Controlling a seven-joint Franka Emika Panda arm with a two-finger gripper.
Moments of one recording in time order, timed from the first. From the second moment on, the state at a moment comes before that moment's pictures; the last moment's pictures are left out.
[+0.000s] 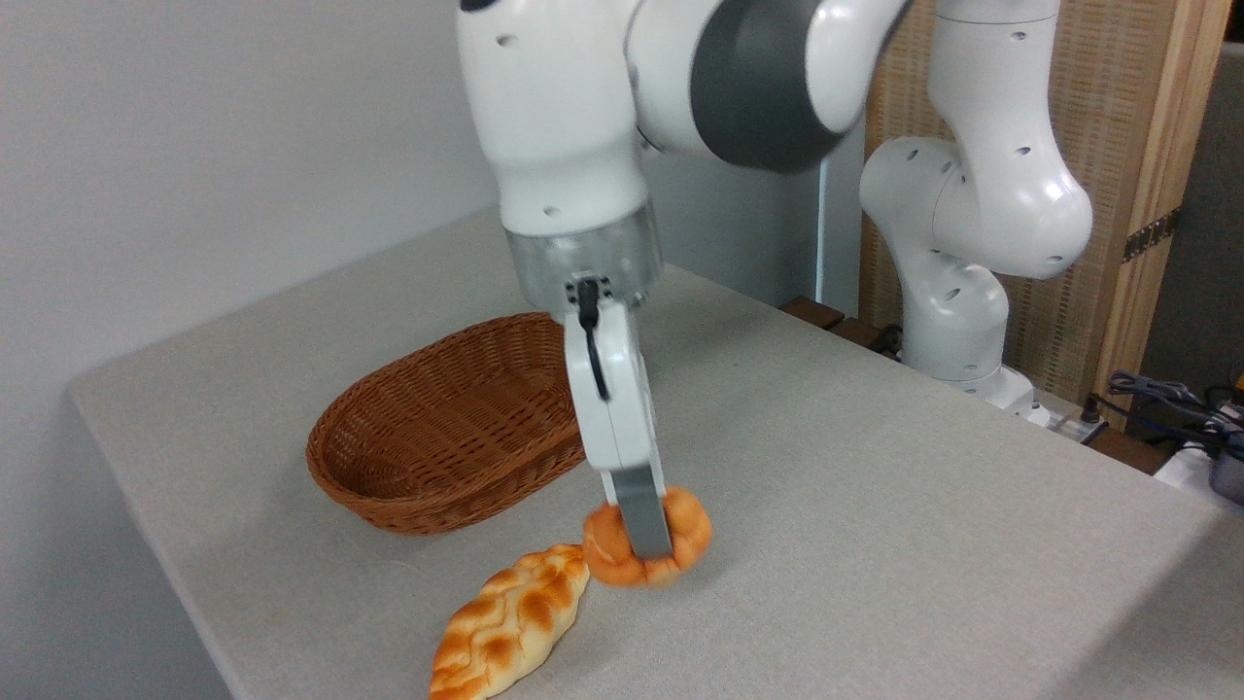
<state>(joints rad) -0.07 -0.05 0.23 -1.96 0.12 1.94 1.54</state>
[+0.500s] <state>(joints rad) -0.07 -0.01 0.27 -1.99 0.18 2.01 1.58</state>
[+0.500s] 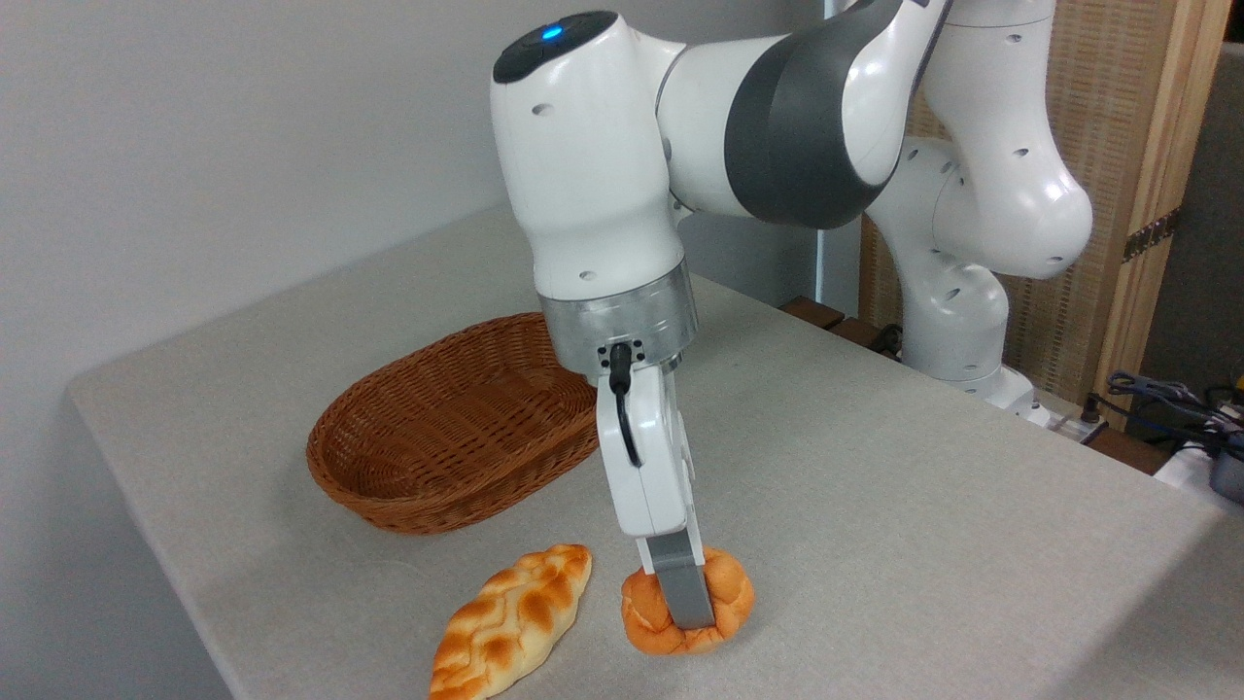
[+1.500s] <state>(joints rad) -0.08 0.00 0.18 -1.84 -0.01 1.84 1.27</state>
